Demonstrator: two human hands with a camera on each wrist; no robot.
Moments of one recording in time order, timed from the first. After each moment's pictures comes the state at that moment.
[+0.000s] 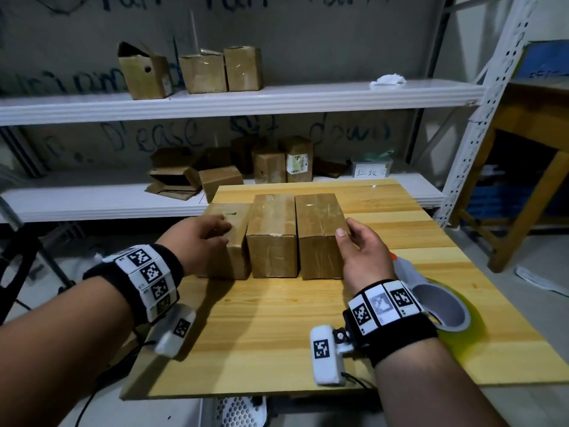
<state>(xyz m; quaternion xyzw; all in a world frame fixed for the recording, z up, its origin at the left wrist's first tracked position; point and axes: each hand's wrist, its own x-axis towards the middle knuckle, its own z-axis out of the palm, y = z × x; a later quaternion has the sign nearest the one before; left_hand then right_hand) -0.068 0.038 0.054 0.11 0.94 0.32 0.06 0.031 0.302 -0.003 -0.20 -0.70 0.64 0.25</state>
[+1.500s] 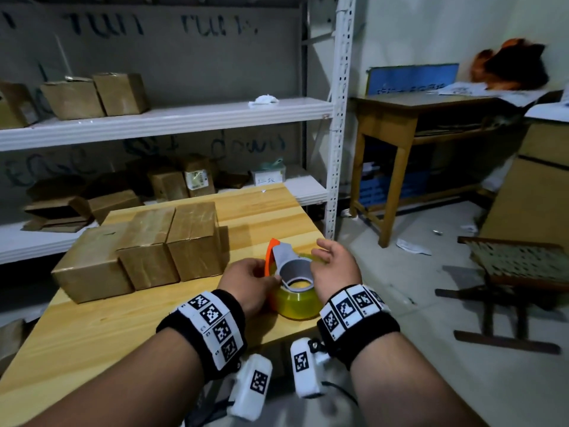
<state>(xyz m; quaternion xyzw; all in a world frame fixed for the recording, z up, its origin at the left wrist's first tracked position) 0.102 0.287 0.008 0.15 0.83 0.50 0.19 0.173 0.438 -0.008 -0.34 -0.72 0.57 0.22</state>
